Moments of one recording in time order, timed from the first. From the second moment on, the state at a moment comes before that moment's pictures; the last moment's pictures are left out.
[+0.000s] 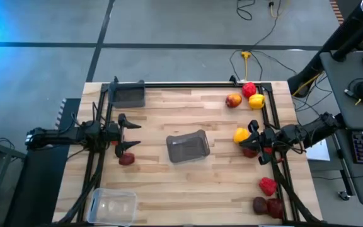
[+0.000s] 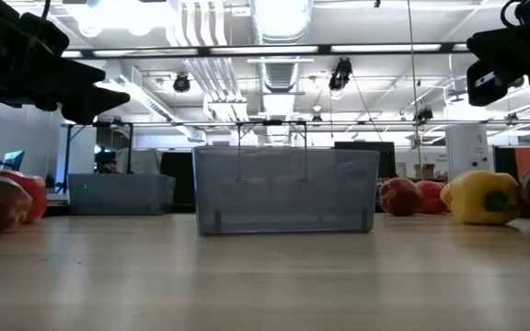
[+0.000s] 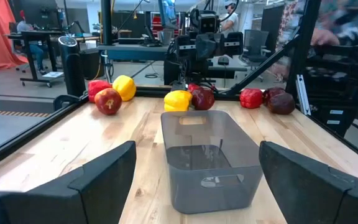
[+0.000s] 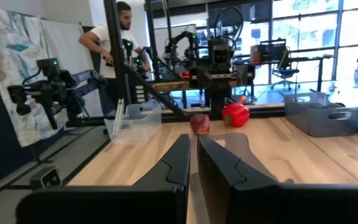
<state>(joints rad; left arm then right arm) 0.00 0.07 0.02 0.02 -0.04 -0.04 0.34 0.00 0.01 0.10 0.18 0.08</state>
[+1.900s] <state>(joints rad) 0.00 0.07 0.02 0.02 -0.04 -0.04 0.09 1.30 1.21 -1.26 0.40 1.04</state>
